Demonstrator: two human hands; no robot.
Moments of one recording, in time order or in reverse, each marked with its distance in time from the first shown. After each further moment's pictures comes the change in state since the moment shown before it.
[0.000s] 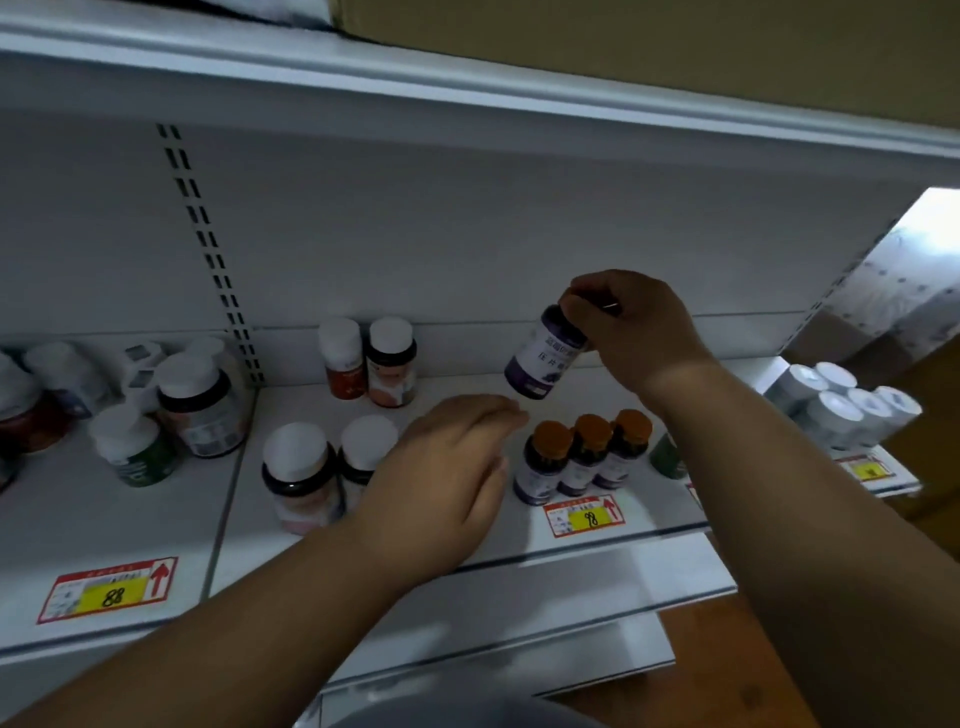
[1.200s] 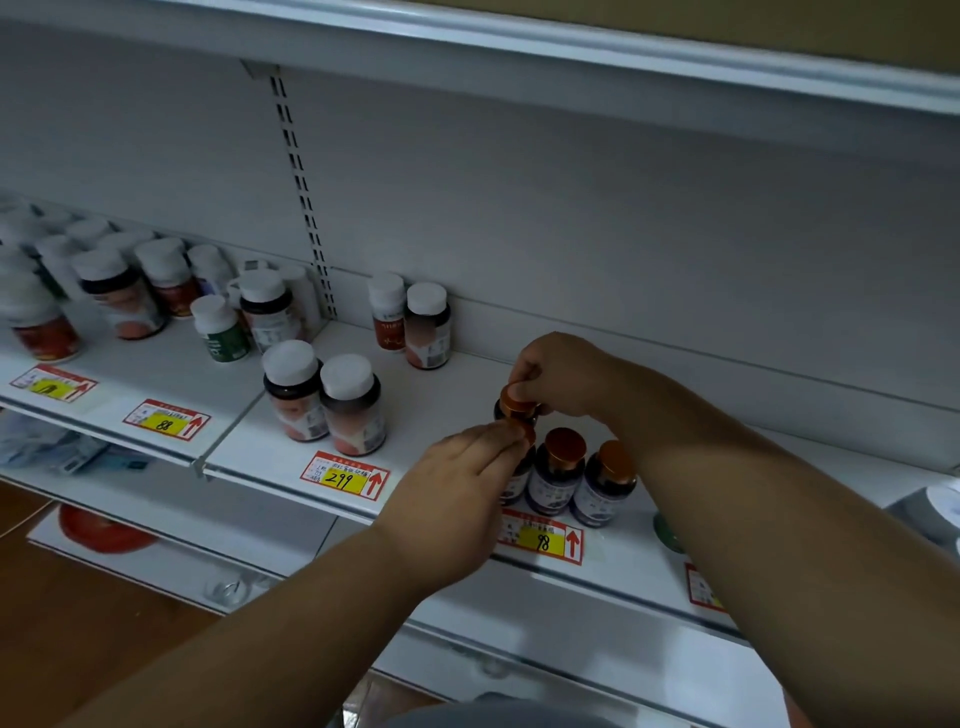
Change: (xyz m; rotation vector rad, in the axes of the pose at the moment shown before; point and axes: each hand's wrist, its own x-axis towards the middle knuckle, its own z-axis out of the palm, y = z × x) left_hand 0.022 0.063 0.114 0.427 -0.103 -0.412; right_hand 0.067 0.072 0.040 -0.328 -0.868 -0.322
